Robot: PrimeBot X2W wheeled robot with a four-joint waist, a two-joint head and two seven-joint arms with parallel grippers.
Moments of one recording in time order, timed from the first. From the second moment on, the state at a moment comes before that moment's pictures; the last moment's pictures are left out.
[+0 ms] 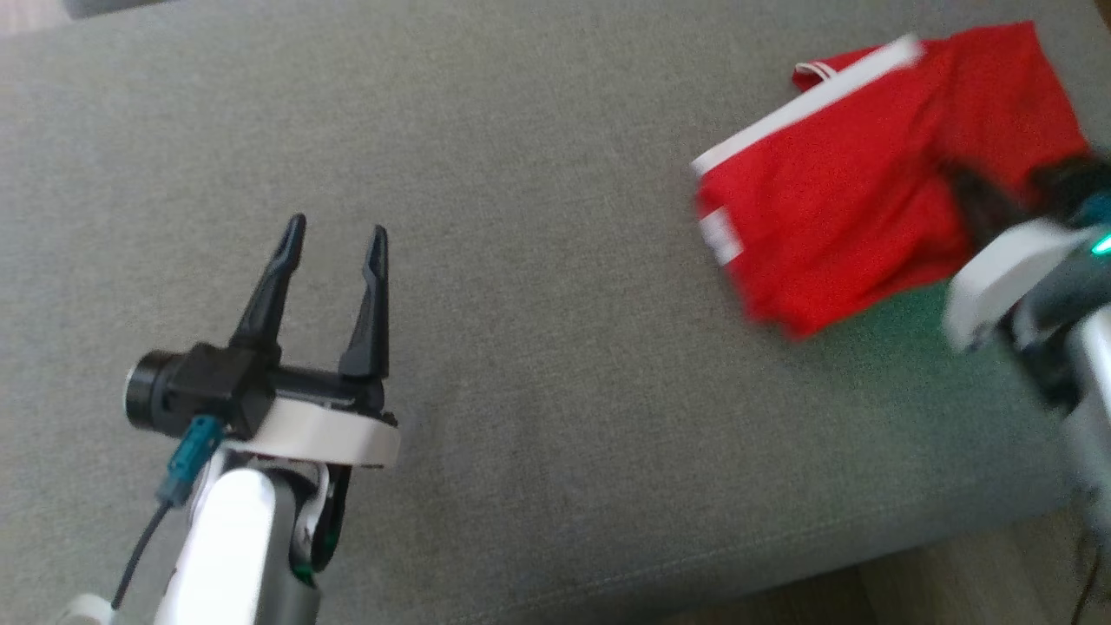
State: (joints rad) left arm -0.18 0.07 -0.20 0.04 -0.11 -0.02 -0.25; right arm -0.48 -0.39 0.23 0.38 0.19 0.13 0.17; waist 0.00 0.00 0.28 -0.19
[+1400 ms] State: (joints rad) left arm -0.28 0.08 -0.22 0.07 -0.09 -0.06 -0.26; right arm -0.69 -0.26 -0.28 0.75 0.07 0.13 0.01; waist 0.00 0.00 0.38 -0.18
